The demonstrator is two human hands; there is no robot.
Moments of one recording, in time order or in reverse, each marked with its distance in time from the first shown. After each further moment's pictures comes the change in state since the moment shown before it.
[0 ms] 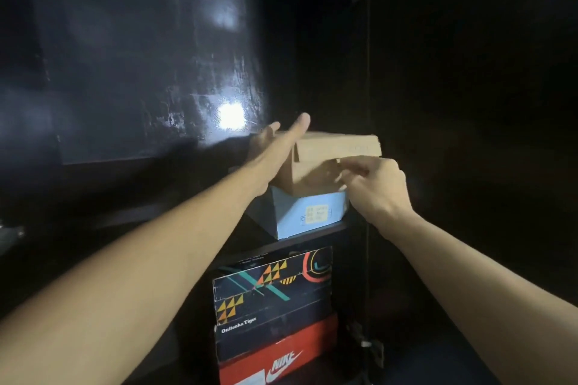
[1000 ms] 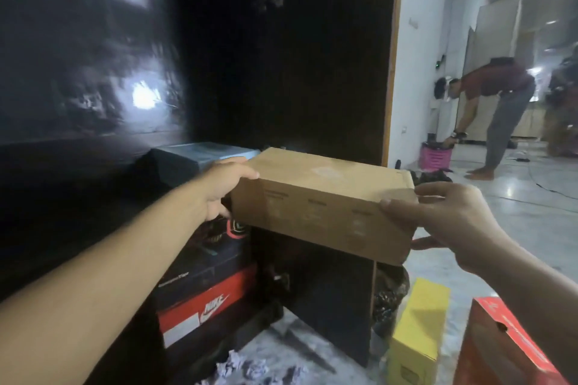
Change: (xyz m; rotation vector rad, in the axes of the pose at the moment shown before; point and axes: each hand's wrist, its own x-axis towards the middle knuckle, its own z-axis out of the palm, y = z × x) left_hand -0.162 0.040 -0.004 -0.103 -0.454 -0.338; right_hand -0.179 -0.035 -0.235 -0.138 0.145 0.396
